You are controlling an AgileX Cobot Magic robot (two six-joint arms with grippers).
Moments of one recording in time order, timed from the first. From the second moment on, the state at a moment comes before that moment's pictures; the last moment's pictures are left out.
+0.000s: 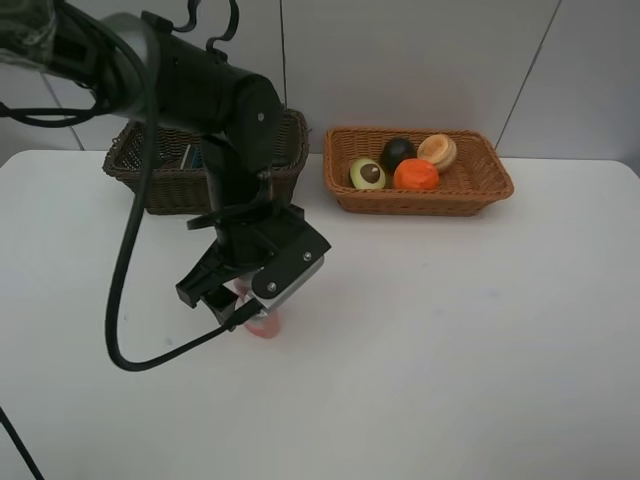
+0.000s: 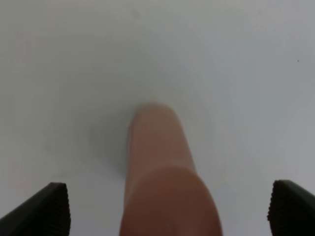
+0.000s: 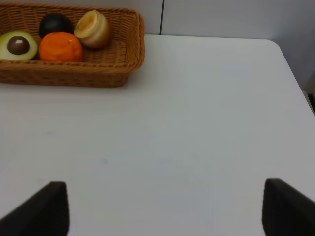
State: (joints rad) left arm -0.71 2.04 -1.33 -0.04 0.93 1.52; right arm -0.19 0.00 -0.52 0.07 1.07 -0.18
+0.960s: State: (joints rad) left arm -0.71 2.06 -1.33 -0.05 0.92 1.52; right arm -0.19 0.00 -0.52 0.07 1.07 -0.18
